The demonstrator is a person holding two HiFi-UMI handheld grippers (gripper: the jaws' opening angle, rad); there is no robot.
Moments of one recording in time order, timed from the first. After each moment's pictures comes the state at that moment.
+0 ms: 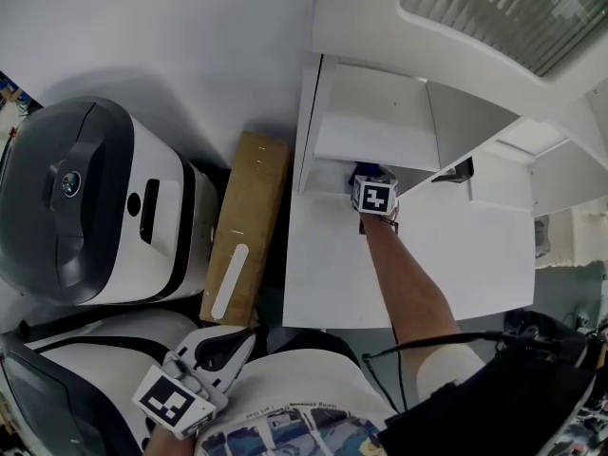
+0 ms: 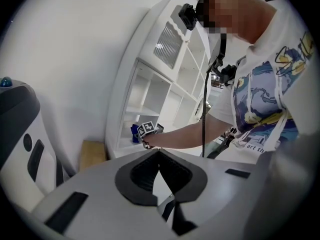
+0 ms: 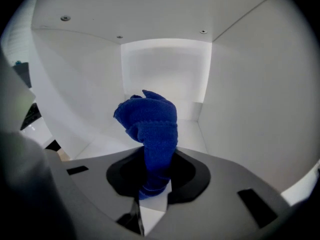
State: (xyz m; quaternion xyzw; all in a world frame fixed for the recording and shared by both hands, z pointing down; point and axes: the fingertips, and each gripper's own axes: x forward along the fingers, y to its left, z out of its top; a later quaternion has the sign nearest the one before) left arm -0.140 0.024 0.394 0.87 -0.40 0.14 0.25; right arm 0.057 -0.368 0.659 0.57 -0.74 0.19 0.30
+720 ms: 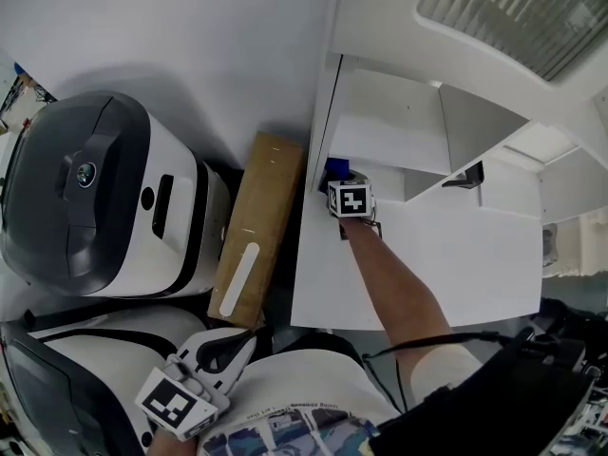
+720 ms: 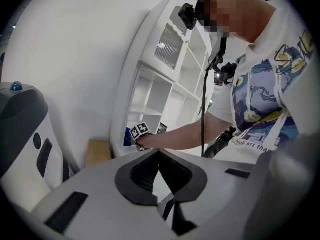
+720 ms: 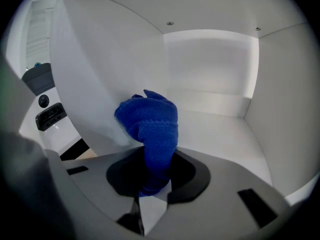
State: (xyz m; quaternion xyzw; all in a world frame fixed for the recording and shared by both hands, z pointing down) left arm -0.146 0.037 0.388 0.86 -0.42 0.14 0.26; right arm -0.056 -0.335 0.672 0.46 -0.81 0.22 0.30
